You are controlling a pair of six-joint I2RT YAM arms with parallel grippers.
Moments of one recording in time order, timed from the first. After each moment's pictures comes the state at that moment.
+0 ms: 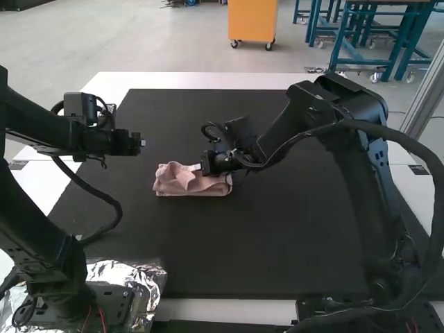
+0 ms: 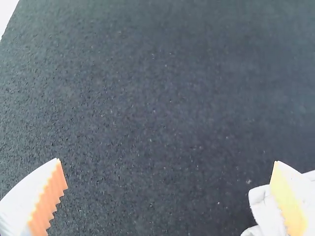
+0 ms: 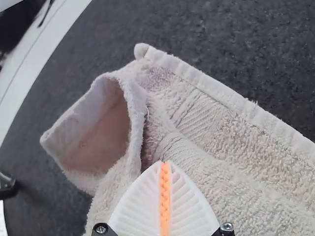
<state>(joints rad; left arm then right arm) 0.13 1.45 0.64 0.20 0.21 0.05 0.68 2.22 1.18 0.46 -0.59 0.38</state>
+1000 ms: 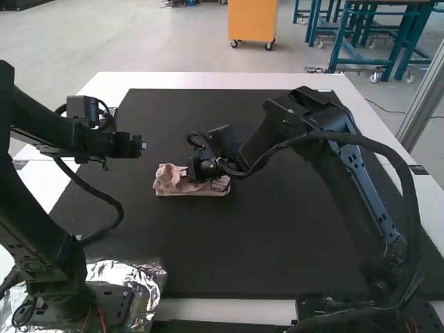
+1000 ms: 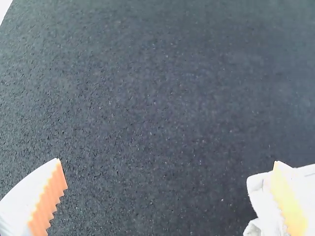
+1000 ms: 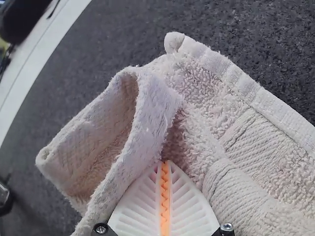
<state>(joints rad) 0.13 1.49 0.64 0.22 0.21 0.05 0.74 2.40 1.35 0.50 -0.61 0.42</state>
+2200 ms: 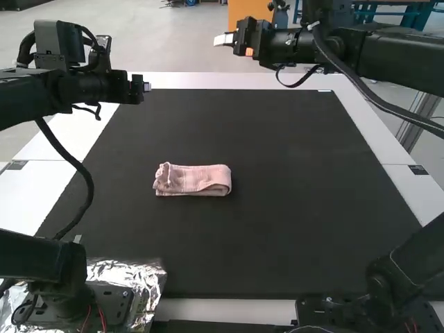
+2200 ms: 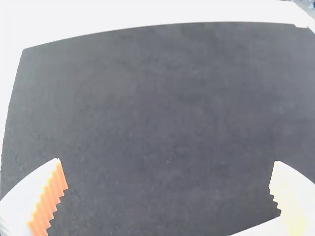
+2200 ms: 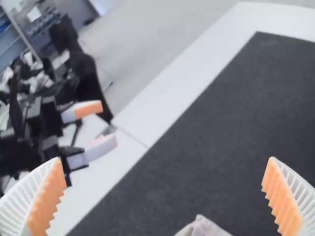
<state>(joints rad) -0.01 1.10 0.91 -0.16 0.19 0.03 0.53 1.38 1.32 -0.13 -0.44 0.33</state>
